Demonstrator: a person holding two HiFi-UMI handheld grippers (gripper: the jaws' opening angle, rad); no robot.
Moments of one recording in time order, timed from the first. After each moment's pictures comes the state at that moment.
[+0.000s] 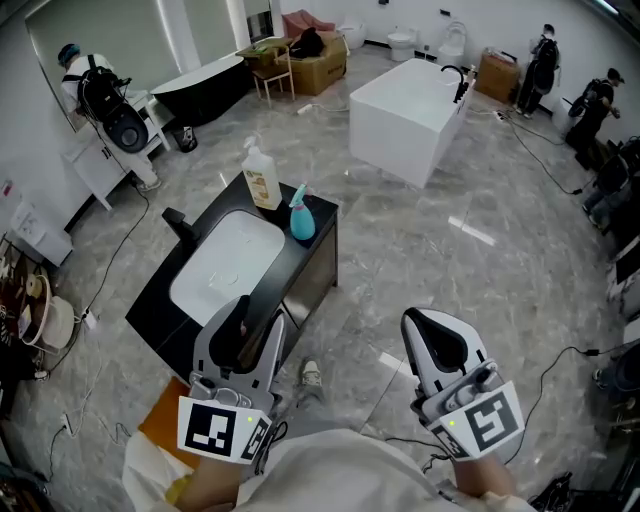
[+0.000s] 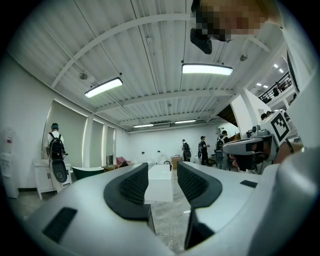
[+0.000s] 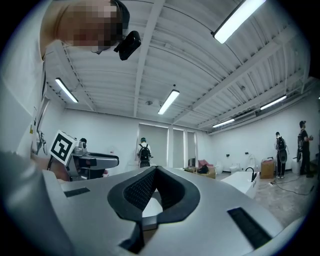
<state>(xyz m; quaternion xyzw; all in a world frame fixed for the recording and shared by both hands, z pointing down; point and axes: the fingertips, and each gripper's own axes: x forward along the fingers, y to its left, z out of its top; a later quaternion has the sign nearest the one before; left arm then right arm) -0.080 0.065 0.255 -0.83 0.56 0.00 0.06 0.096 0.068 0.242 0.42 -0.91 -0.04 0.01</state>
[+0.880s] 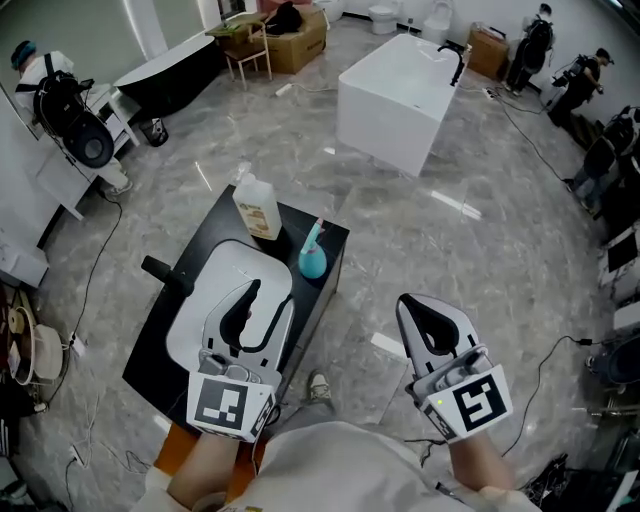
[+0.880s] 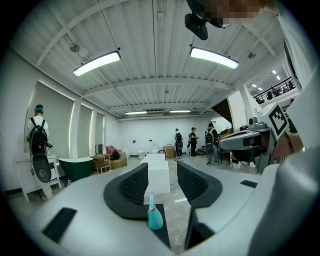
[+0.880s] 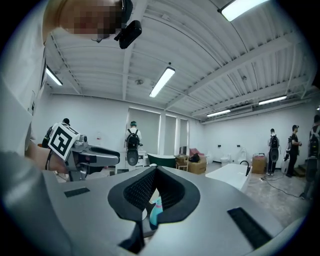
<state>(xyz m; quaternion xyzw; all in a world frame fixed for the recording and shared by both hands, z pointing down) -0.149 -0.157 0.301 -0.86 0.50 -0.05 0.02 0.013 -0.137 0.280 0.46 -0.88 -0.02 0.08</state>
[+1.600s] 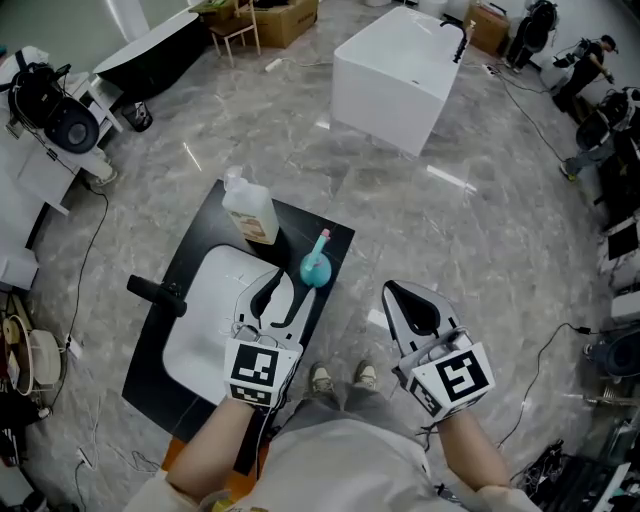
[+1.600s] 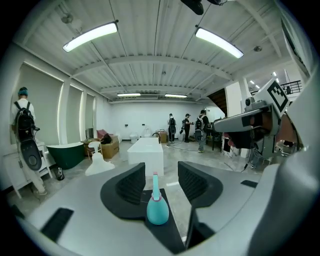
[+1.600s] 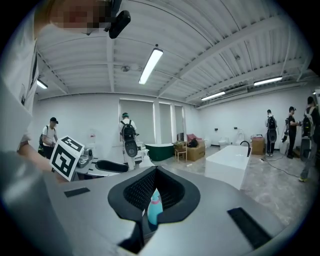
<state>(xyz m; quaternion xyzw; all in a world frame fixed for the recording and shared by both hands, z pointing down) -0.128 -0.262 0.420 -0.89 0.44 -0.13 -0.04 -0.011 -0.237 0.359 0.47 -0.87 0.07 0.10</state>
